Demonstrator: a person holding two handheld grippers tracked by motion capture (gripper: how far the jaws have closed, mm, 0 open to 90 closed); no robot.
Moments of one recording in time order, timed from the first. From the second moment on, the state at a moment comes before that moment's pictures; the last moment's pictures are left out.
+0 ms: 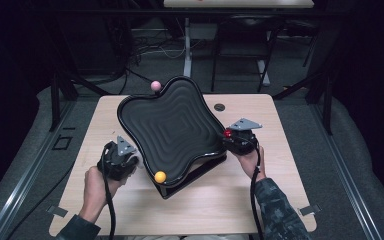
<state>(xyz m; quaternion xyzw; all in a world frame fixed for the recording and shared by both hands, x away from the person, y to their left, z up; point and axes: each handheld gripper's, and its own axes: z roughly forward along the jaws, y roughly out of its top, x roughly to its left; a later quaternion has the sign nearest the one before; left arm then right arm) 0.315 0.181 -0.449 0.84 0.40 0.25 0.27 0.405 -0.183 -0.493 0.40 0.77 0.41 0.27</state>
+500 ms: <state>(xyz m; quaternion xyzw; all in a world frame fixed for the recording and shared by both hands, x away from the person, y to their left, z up) 0.287 0.168 -0.462 0.86 0.38 0.23 0.26 0.405 -0.183 -0.492 0.40 0.77 0.41 0.27</state>
